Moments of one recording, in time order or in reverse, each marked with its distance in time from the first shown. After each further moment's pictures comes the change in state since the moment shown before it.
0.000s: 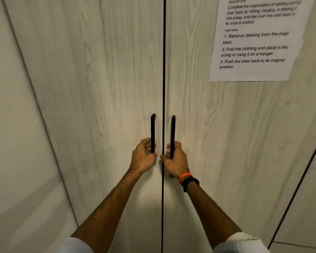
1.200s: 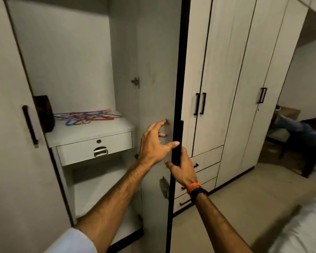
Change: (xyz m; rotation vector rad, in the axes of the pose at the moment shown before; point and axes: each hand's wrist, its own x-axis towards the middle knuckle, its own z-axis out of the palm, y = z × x) left_hand -0.380 0.208 0.180 -0.147 -0.485 0.685; right_hand -0.421 -0.034 -0.305 -0.318 0.589 0.183
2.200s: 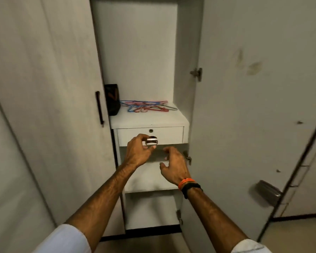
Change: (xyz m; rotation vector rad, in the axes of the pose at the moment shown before) left_hand -0.030 -0.096 -0.080 0.328 0.191 -0.552; right_hand 0.035 -0.014 0.107 -0.190 -0.425 -0.255
